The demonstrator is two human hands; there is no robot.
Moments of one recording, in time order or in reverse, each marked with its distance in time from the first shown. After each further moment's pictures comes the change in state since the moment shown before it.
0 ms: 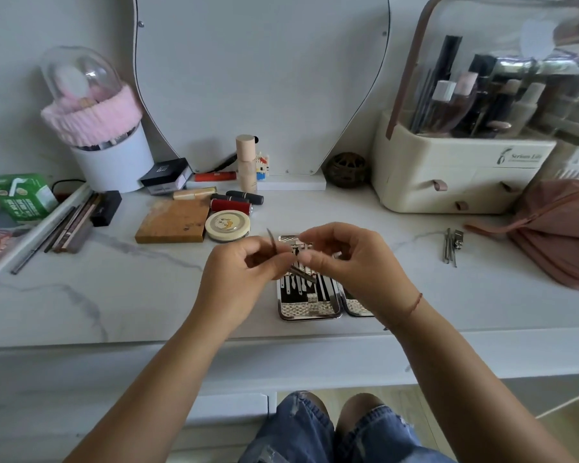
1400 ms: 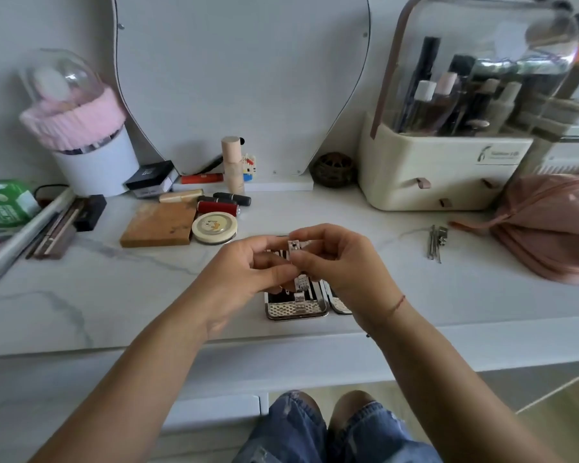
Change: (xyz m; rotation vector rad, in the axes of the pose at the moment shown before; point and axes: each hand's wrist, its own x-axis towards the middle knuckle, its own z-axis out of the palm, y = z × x) left_hand 0.005 0.011 0.005 -0.158 -0.370 -0.146; right_hand -0.007 -0.001 0.004 0.295 0.040 0.084
